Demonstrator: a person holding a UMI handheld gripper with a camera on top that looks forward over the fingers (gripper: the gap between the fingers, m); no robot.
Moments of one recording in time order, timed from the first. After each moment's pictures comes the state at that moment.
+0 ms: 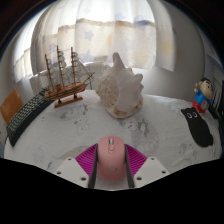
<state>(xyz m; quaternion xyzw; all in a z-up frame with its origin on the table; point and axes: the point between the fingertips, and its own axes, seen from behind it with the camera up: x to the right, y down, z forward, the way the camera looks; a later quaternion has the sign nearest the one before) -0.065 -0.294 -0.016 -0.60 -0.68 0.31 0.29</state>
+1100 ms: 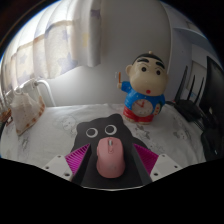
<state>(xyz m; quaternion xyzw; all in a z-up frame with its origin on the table) -0.166 0.123 0.002 -0.66 -0.62 0.27 0.32</state>
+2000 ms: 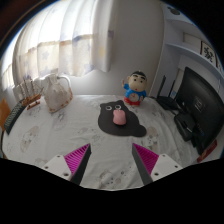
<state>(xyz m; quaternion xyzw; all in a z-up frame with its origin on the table) 0.087 0.041 0.121 -0.66 -0.63 0.23 0.34</state>
